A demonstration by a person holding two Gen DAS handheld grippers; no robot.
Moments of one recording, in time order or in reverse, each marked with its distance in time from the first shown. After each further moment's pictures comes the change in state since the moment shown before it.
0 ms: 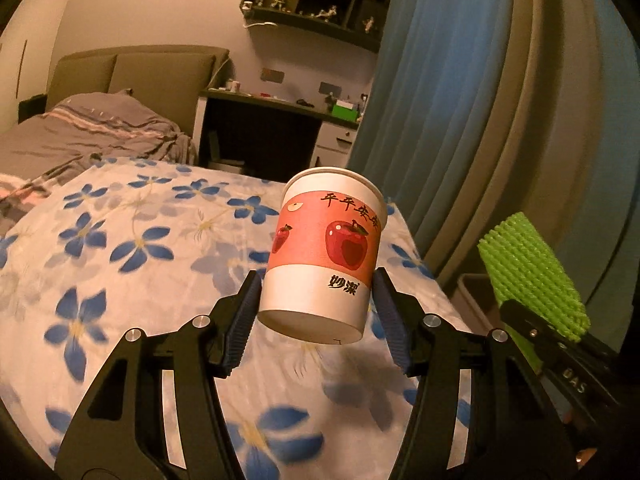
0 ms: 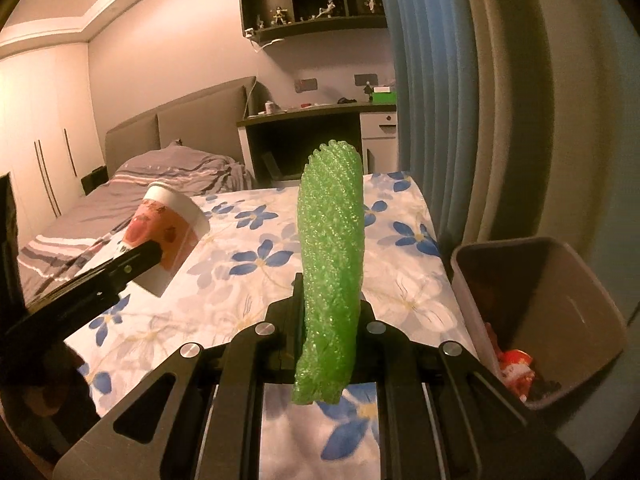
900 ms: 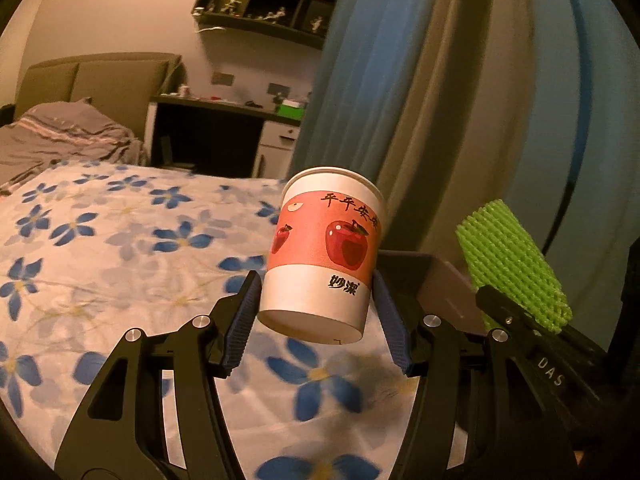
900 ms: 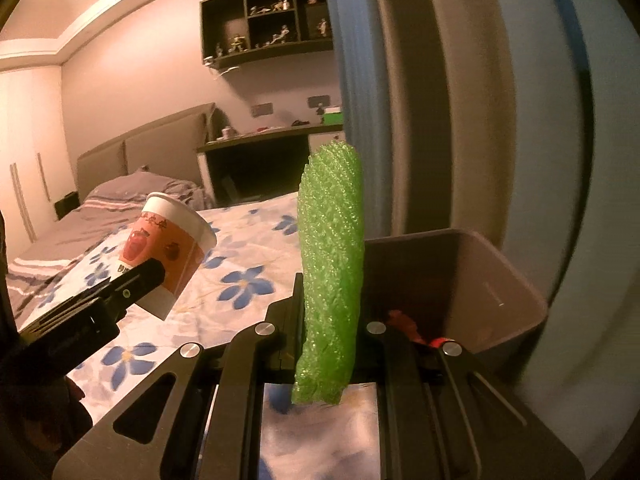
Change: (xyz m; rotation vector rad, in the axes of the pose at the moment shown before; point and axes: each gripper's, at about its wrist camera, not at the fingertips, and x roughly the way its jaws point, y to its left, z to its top) left arm -0.013 -0.125 -0.046 0.058 -0.011 -0.145; right arm -0.072 -0.078 -0.026 0.051 -0.090 -0.138
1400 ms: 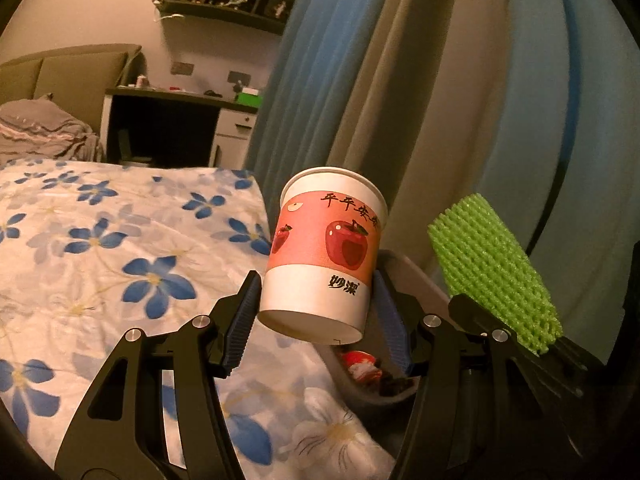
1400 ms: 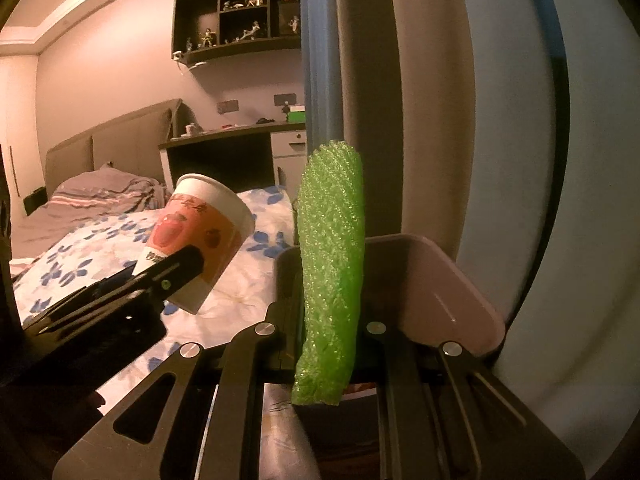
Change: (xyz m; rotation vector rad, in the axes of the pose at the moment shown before) left arm 0.081 -0.070 -0.007 0.028 0.040 -0.108; right arm 0.032 -0.047 0.001 -0.012 0.010 -0.115
